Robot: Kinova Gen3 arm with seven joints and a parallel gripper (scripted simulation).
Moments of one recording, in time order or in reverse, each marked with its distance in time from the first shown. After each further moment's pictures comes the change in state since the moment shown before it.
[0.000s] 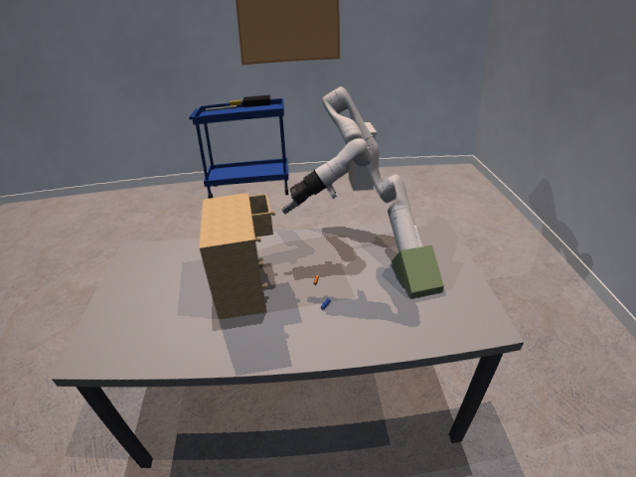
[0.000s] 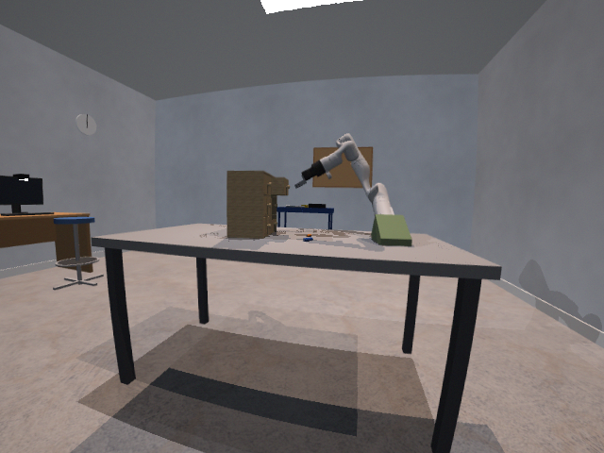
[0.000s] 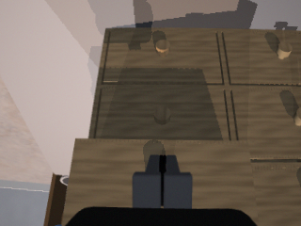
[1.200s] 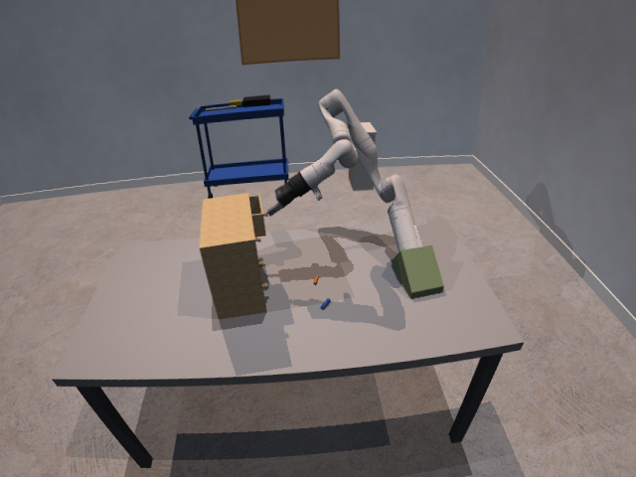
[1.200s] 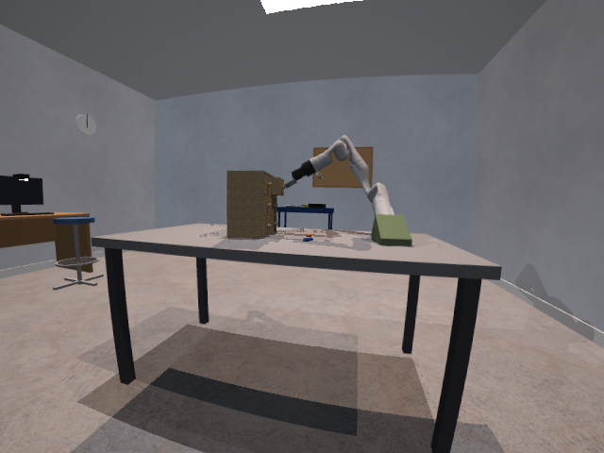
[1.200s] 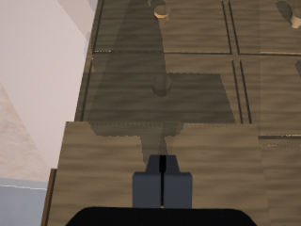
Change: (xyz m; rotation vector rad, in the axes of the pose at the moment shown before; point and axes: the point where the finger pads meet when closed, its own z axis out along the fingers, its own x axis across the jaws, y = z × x) arm 0.000 0.028 0.046 -0.002 0.002 -0.002
